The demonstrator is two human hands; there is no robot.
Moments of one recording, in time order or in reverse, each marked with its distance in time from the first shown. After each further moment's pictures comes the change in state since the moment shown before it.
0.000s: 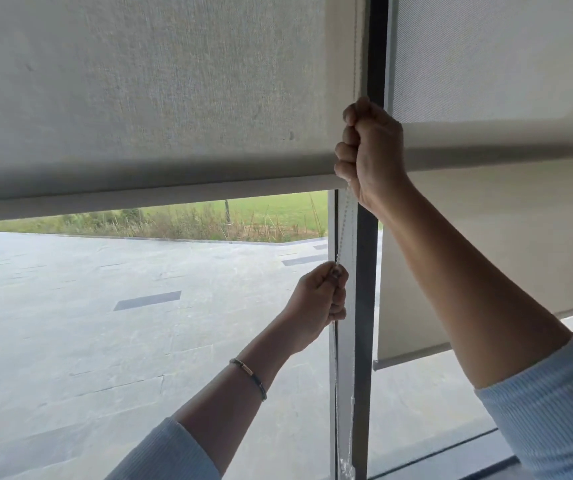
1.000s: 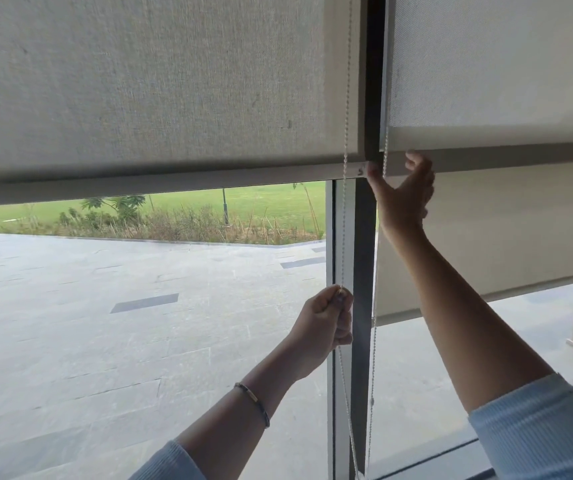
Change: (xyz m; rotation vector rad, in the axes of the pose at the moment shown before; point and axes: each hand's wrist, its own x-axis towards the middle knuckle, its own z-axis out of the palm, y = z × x) left_hand -0.013 -0.025 0.008 -0.052 -0.036 -0.036; right_hand -0.004 0.052 -0.088 -0.981 0.535 -0.210
